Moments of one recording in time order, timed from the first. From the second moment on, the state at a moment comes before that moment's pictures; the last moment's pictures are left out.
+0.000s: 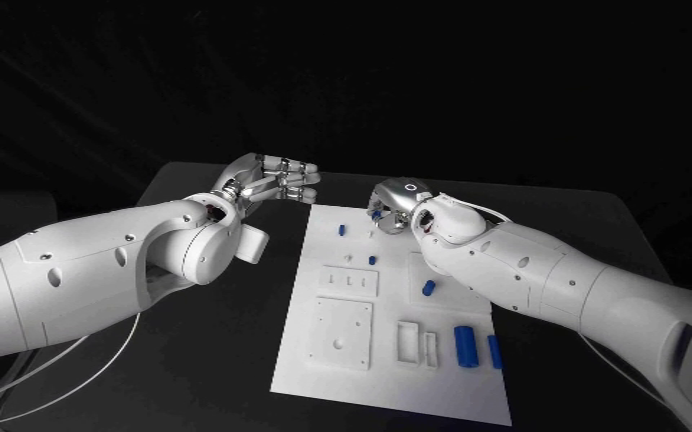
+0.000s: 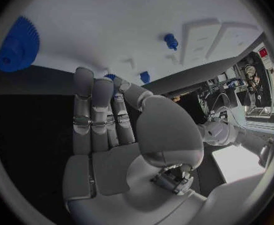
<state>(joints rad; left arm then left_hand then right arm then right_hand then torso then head) 1.39 -0.81 -0.14 1.49 -0.17 -0.36 0.31 1.34 0.03 0.04 -0.14 0.21 0.99 0.16 0.06 0.07 1.11 0.13 0.06 0.06 1.19 0.09 0.13 0.07 0.08 0.99 0.08 0.34 0.18 1.17 -0.38 0.08 0.92 -1.80 -0.34 -0.08 1.26 -0.04 0.63 -0.27 0.09 1.22 0.09 0.06 0.07 1.25 0.09 0.06 0.06 1.43 -0.05 0.94 0.46 0.11 1.41 -0.07 0.56 0.89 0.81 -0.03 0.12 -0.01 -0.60</state>
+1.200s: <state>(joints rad) 1.40 -0.80 -0.14 1.48 -0.17 -0.35 0.30 1.34 0.03 0.04 -0.14 0.21 0.99 0.16 0.06 0.07 1.11 0.13 0.06 0.06 1.19 0.09 0.13 0.07 0.08 0.99 0.08 0.34 0.18 1.17 -0.36 0.07 0.90 -1.80 -0.31 -0.11 1.25 -0.05 0.62 -0.27 0.11 1.16 0.11 0.06 0.07 1.23 0.07 0.05 0.06 1.44 -0.04 0.93 0.45 0.13 1.43 -0.06 0.50 0.91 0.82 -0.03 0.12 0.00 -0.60</state>
